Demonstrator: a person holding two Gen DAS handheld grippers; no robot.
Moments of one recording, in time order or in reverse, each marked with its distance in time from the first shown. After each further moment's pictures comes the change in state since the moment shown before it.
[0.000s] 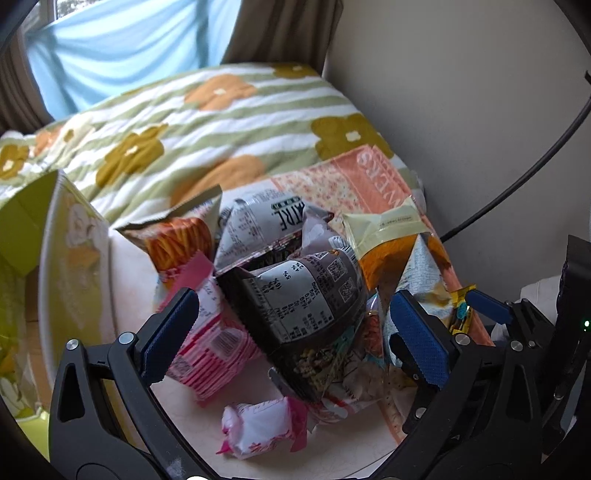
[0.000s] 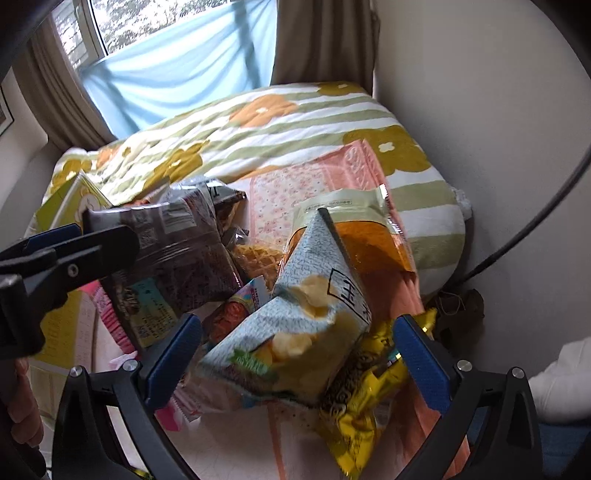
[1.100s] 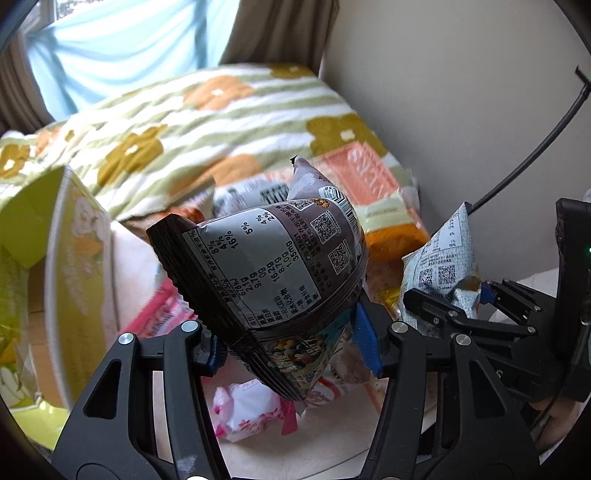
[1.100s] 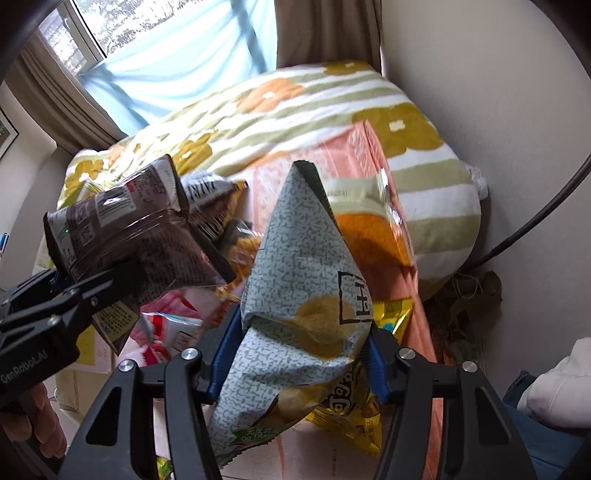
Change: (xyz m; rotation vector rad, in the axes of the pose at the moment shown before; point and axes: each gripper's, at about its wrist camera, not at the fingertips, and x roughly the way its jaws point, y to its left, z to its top) left arm -0.029 -0.005 -0.014 0.010 -0.037 -0.001; right arm -0.025 -0.017 0.013 0.036 0.033 0.095
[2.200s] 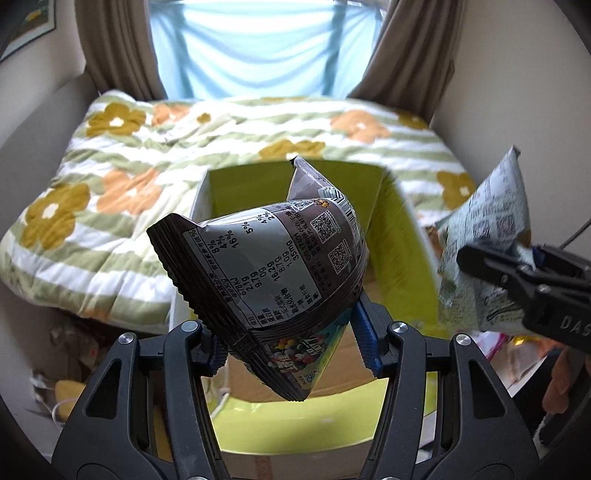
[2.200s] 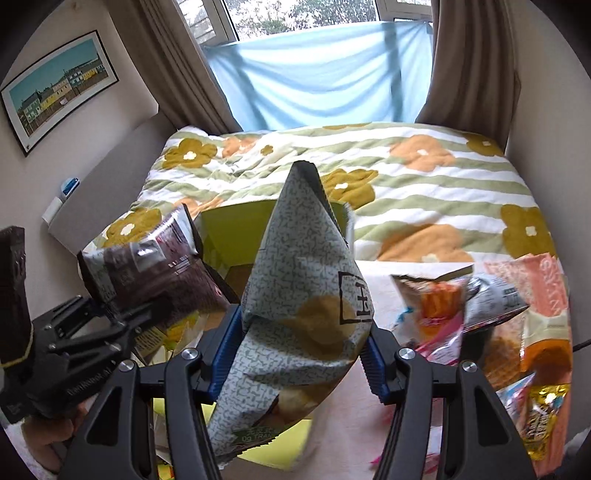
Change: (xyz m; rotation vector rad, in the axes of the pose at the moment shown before) left arm -0.150 0.317 -0.071 -0.199 -0.083 0.211; right arm 0.010 0.328 0.020 -0.274 -0.073 0.195
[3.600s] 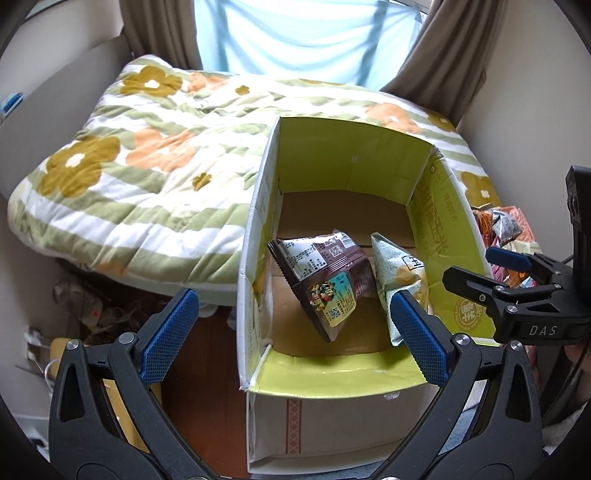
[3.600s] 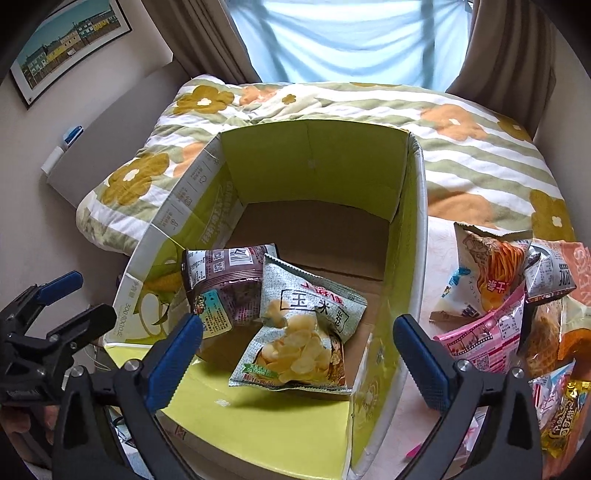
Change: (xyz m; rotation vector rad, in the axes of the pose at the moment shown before) left arm -0.013 0.051 -0.044 -0.135 0.031 0.043; right arm 0.045 0.028 -0.036 -0.083 0.129 0.034
